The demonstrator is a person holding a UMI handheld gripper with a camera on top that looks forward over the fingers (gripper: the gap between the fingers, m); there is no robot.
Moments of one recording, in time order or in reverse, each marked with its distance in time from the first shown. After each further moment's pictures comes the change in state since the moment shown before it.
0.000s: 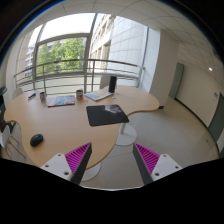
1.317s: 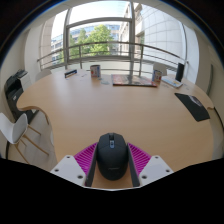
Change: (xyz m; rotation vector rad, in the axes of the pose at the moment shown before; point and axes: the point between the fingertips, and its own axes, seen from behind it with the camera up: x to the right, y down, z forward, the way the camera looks) arm -0.494 0.072 0.171 -0.101 -0.328 -0.086
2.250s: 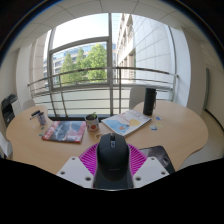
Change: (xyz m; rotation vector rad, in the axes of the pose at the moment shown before) arm 0.434 -0.256 0.065 0.246 -0.003 0.029
